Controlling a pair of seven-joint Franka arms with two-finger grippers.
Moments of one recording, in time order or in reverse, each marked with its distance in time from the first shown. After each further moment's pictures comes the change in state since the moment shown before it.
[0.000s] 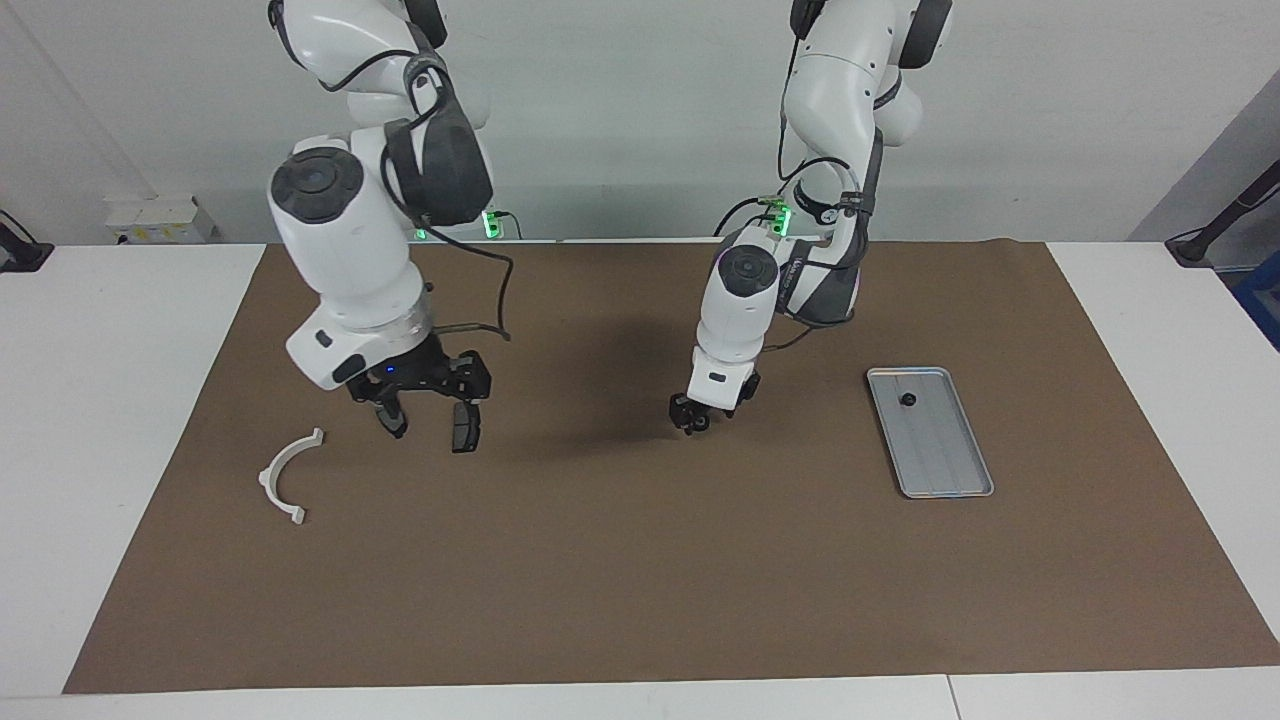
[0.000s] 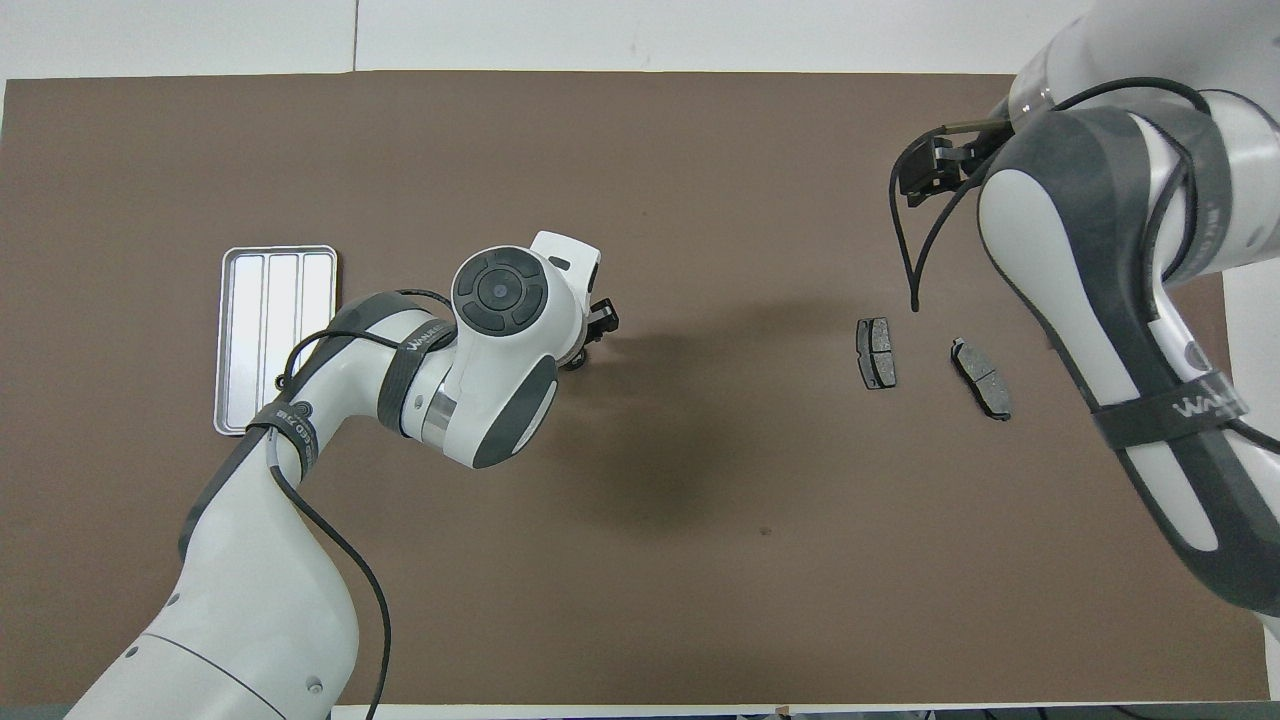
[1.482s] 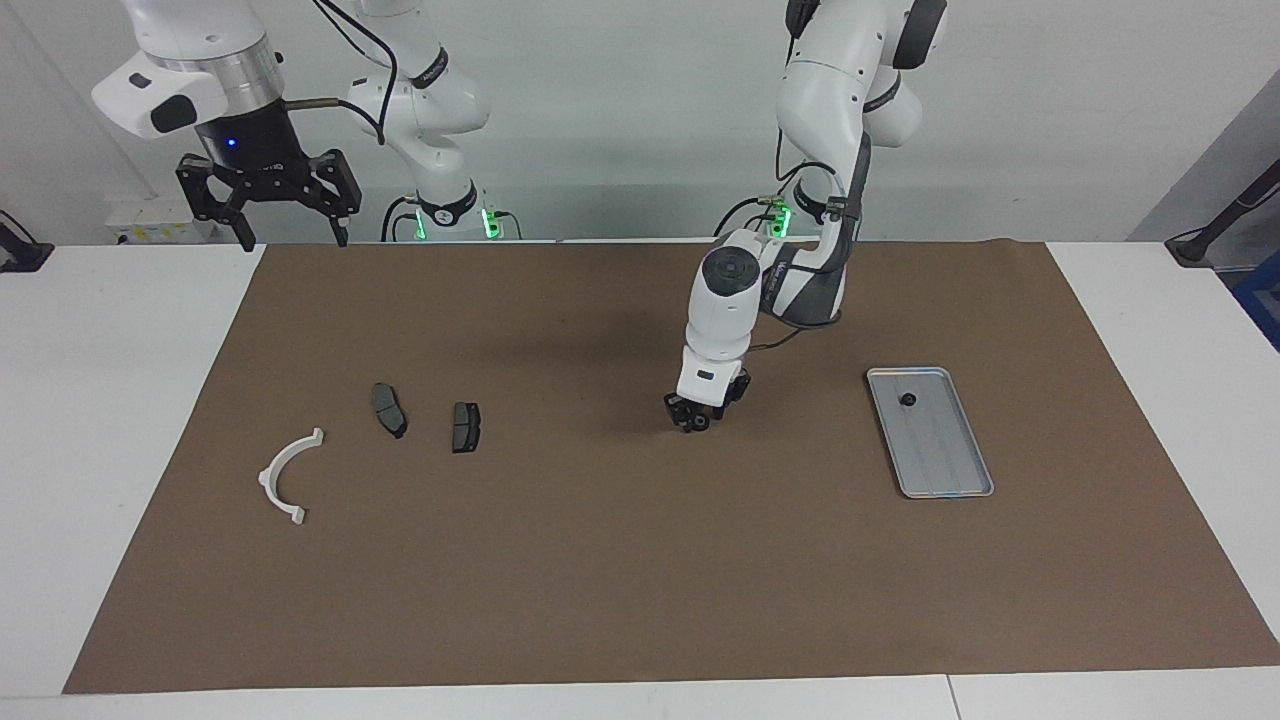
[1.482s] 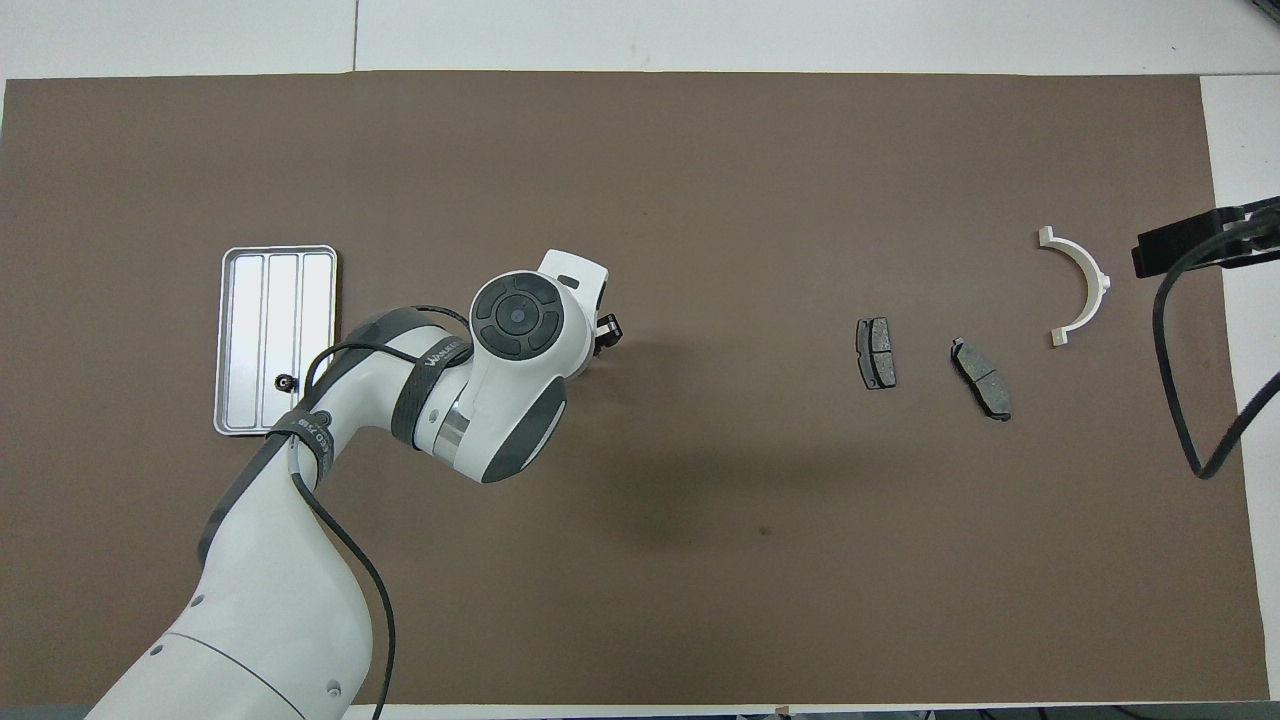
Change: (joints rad) left arm -0.013 0.004 0.005 -0.038 0.037 0.048 -0.032; right arm 0.093 -0.428 -0.188 -0.215 0.006 -0.145 -0.157
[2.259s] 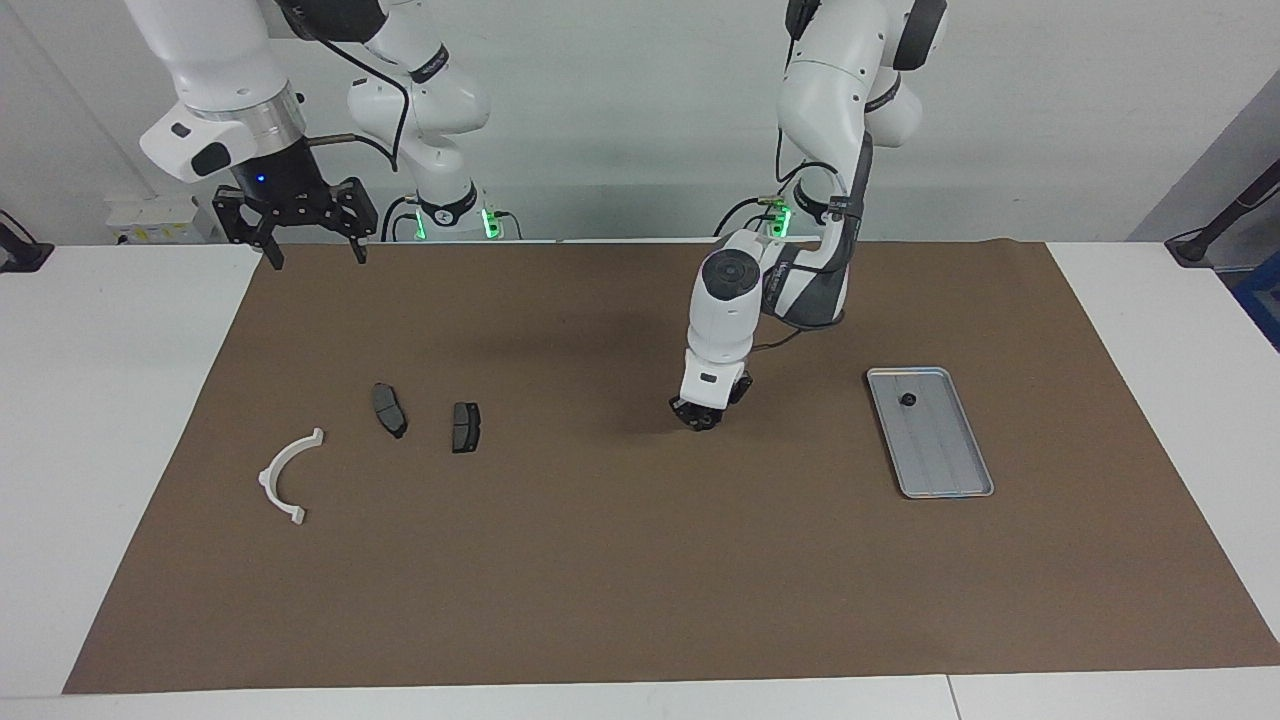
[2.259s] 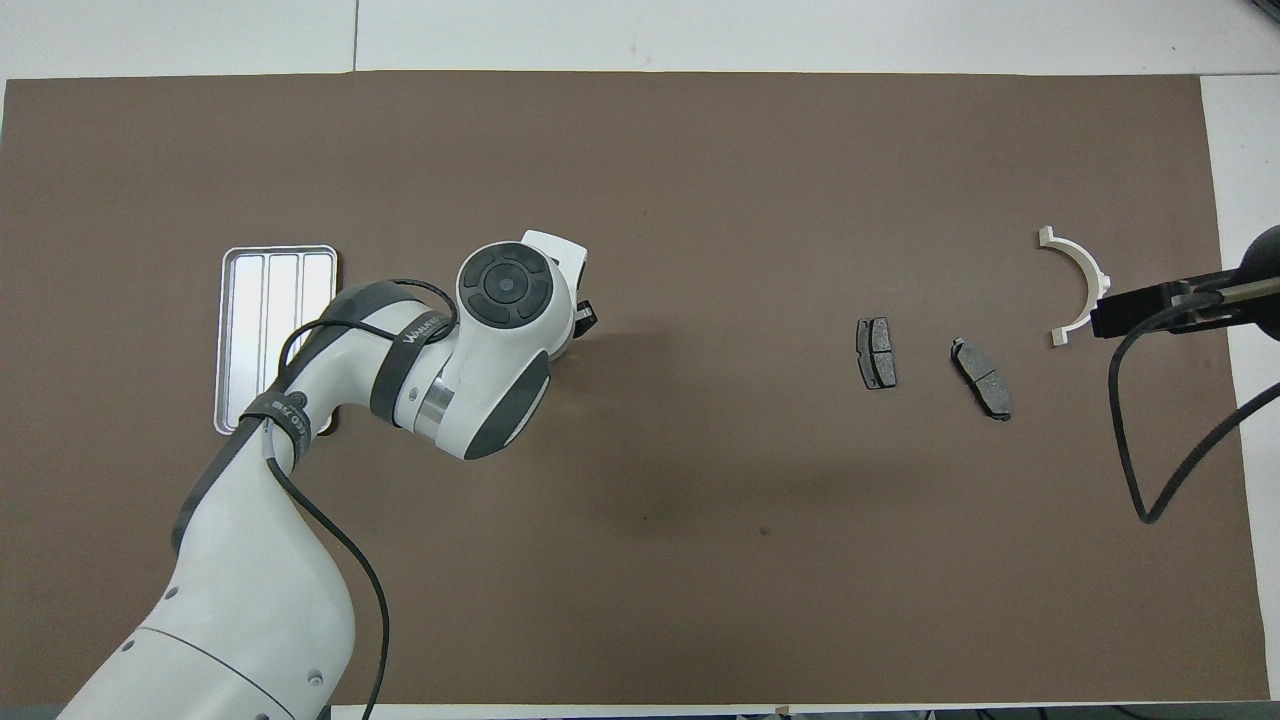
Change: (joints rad) left arm 0.013 -0.002 0.049 0.066 0.037 -0.125 -0.002; right arm -0.008 -0.052 -0.009 -0.142 0.054 0.041 0.003
